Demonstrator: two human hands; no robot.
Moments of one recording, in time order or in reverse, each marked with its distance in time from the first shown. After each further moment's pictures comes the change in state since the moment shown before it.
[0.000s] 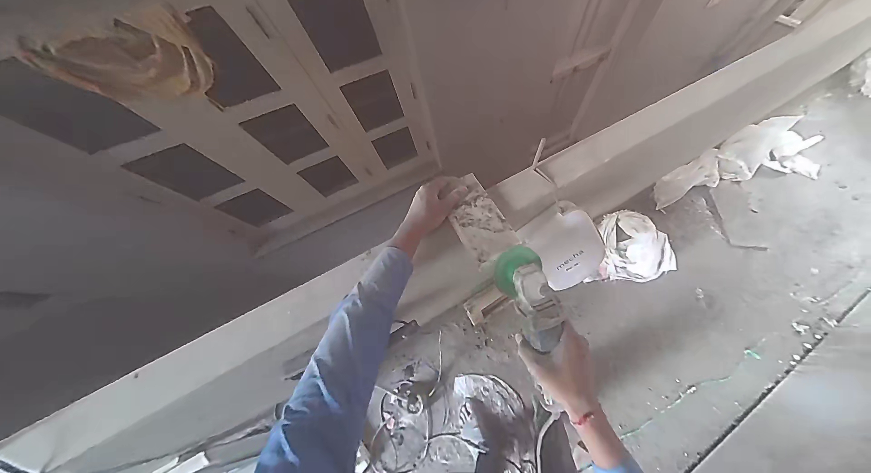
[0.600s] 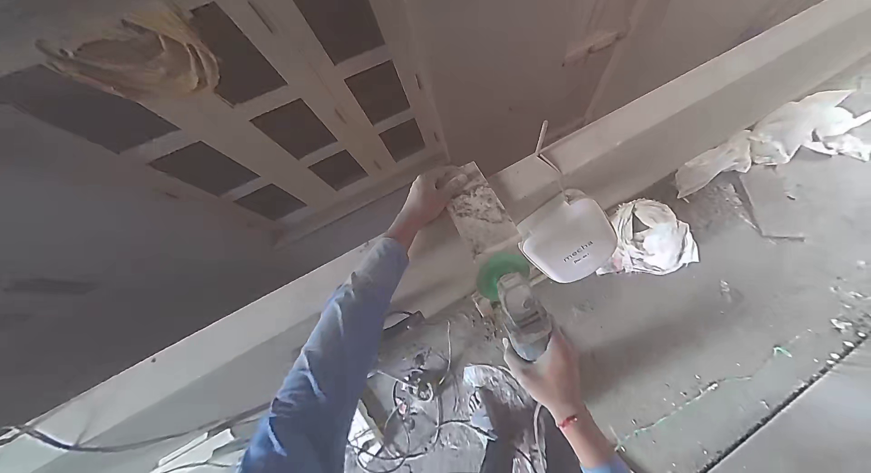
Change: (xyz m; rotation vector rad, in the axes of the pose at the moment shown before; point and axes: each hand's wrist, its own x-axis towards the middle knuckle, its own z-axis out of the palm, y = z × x) left_hand 0.008 -0.011 0.007 -0.033 0.009 0.017; right_hand -0.016 0.015 0.033 0.052 0.079 -0.149
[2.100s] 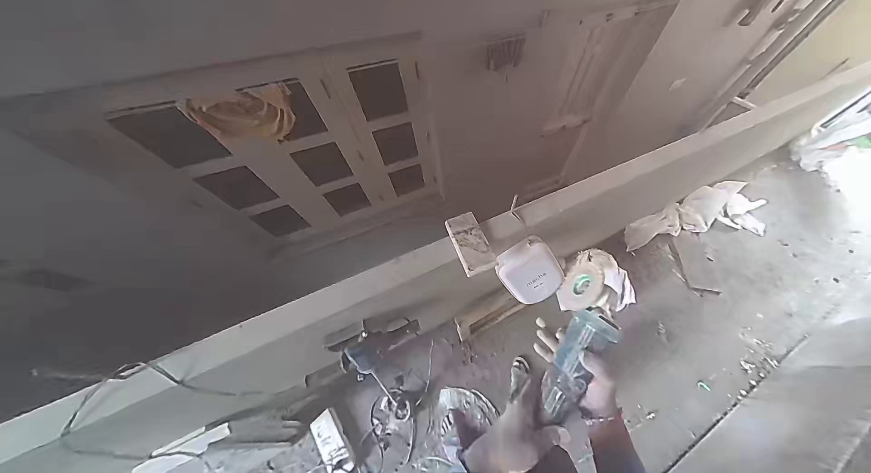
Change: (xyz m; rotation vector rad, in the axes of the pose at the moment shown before) left_hand -0.363 0.202 0.128 -0.650 -0.557 -0.090; right_hand -0.015 -0.016 -0.183 1.680 -0.336 0.172
